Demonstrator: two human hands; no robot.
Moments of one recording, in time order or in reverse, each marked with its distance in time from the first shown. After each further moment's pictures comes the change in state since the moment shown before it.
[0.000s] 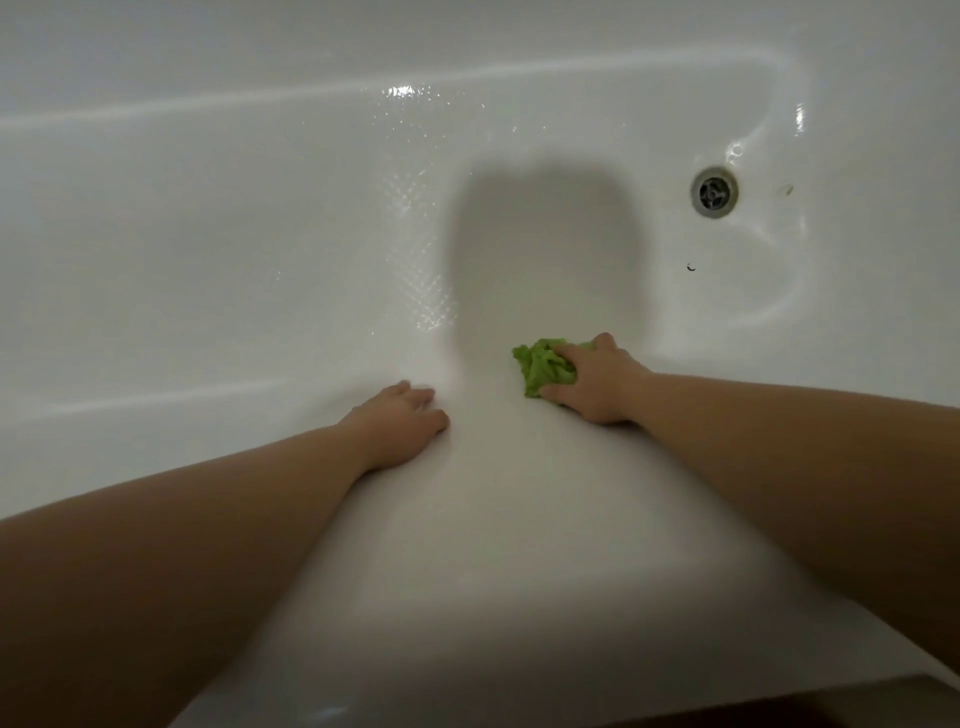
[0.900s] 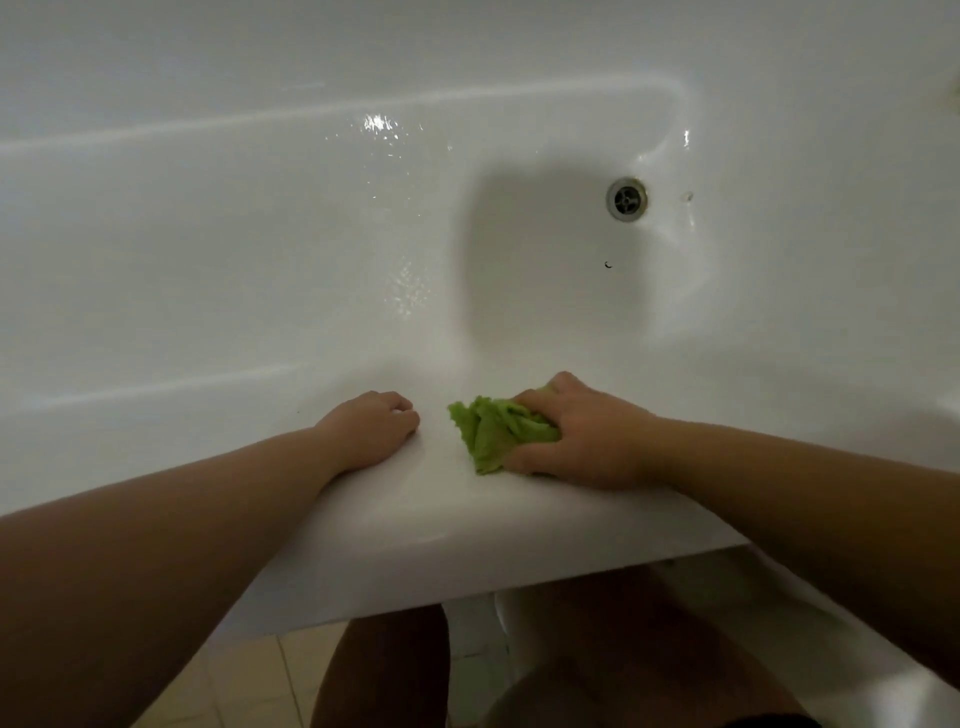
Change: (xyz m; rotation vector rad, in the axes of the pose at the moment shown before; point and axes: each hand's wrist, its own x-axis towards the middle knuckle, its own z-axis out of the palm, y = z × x) left_hand -0.082 0.067 0.000 -0.010 0.005 0.009; right_hand -0.187 0.017 -0.054 0.106 -0.177 -0.248
